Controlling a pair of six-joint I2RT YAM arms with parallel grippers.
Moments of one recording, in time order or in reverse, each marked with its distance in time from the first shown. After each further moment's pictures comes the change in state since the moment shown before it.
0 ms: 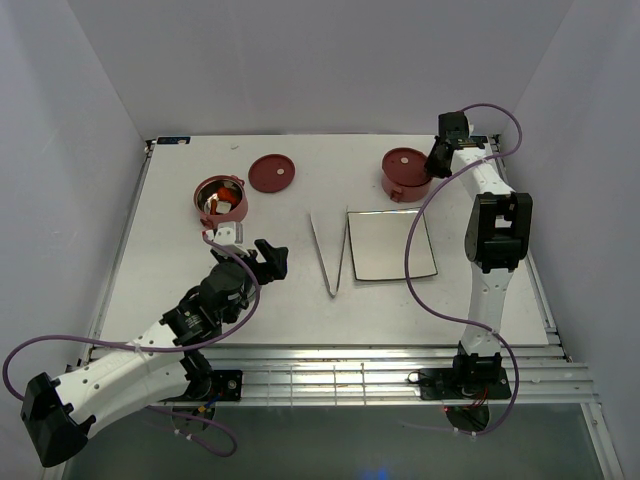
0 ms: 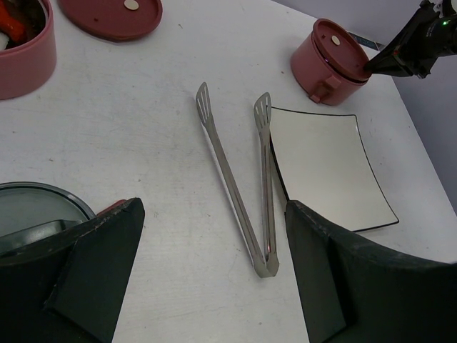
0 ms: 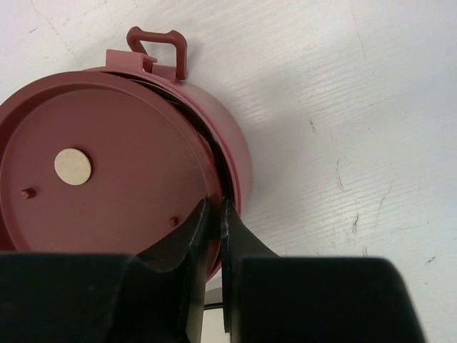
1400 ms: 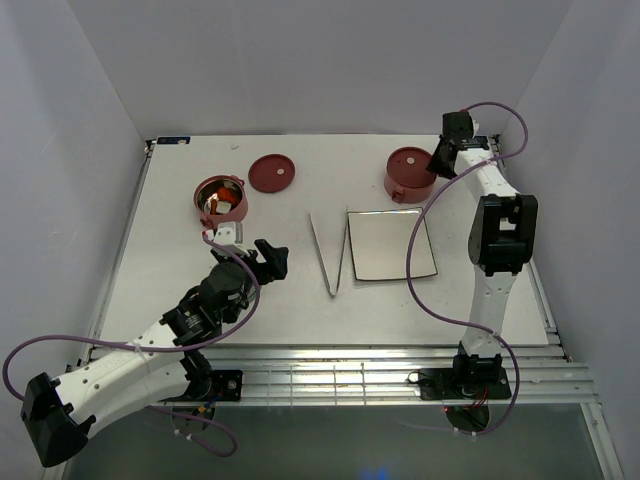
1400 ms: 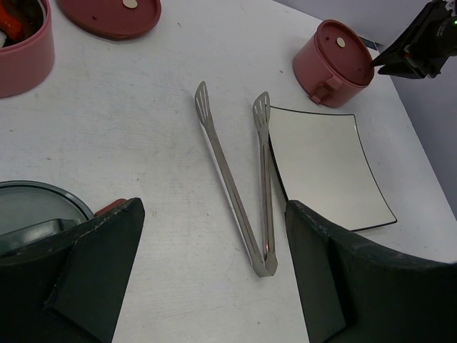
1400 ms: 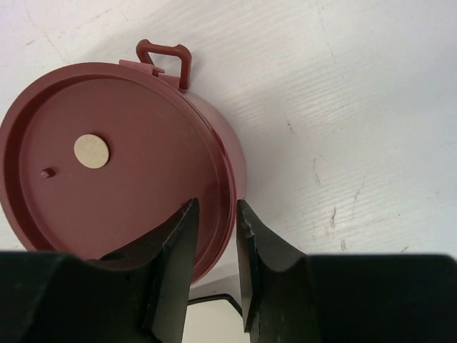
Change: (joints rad) left arm 0.000 0.003 0.000 0.000 0.003 -0.006; right arm -0.008 -0.042 -0.048 0.031 0.029 -0.007
